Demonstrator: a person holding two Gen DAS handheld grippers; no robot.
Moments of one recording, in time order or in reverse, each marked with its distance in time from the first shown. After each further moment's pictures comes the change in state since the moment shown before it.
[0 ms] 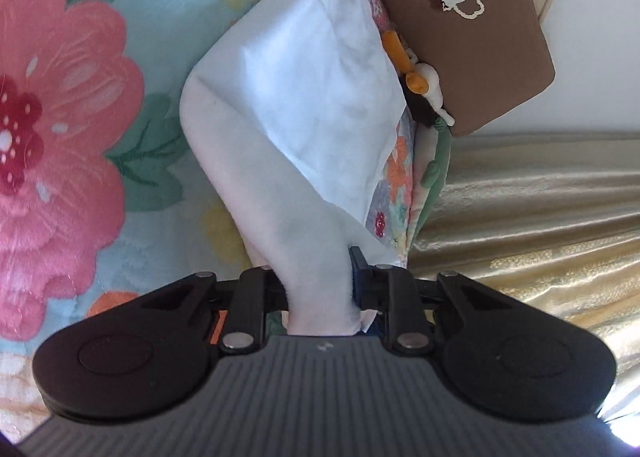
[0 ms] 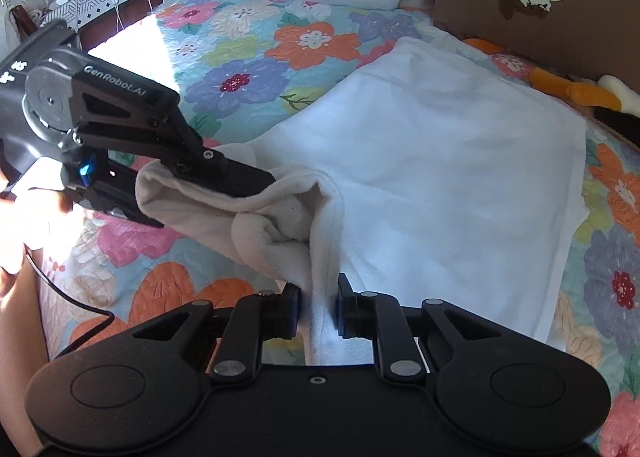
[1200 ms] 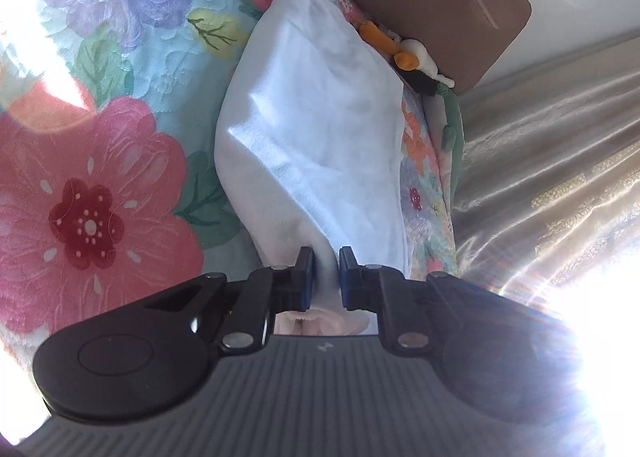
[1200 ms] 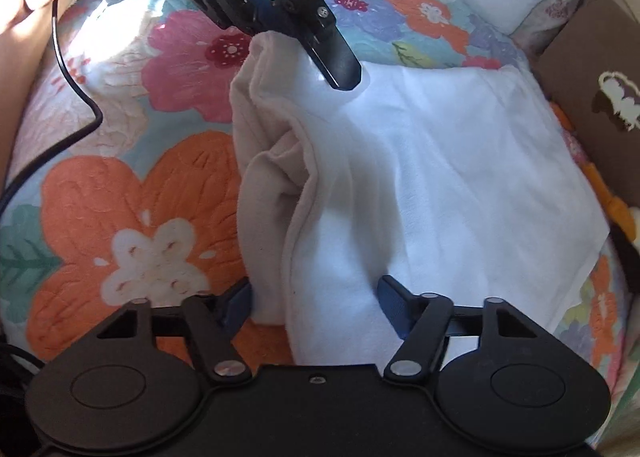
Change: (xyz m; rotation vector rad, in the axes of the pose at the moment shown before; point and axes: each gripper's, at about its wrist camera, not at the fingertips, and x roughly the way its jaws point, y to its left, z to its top) left arm -0.034 0.002 0.010 0.244 0.027 0.088; right arm 0.025 0.078 -0.033 -0.504 0.150 -0.132
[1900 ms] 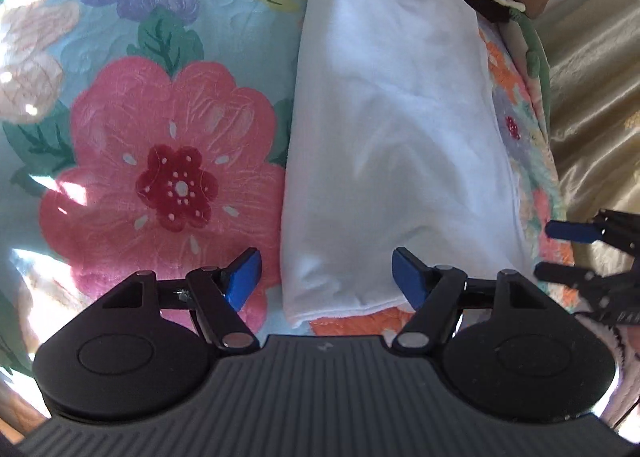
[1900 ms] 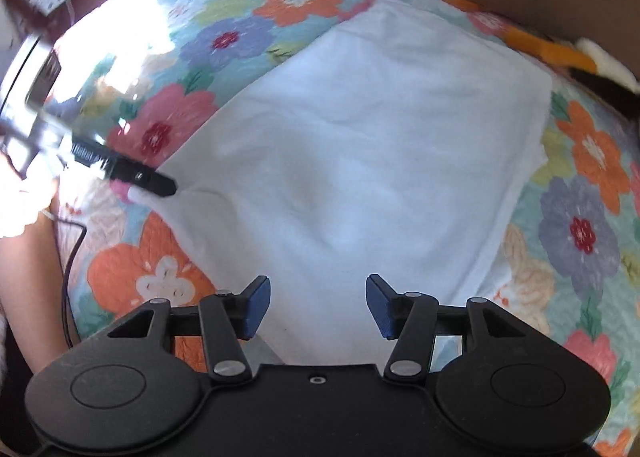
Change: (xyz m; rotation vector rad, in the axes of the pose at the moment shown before) left arm 0.004 0.005 -0.020 0.117 0.145 0.322; right arm -0.054 -0.092 -0.040 0.466 0.018 0.190
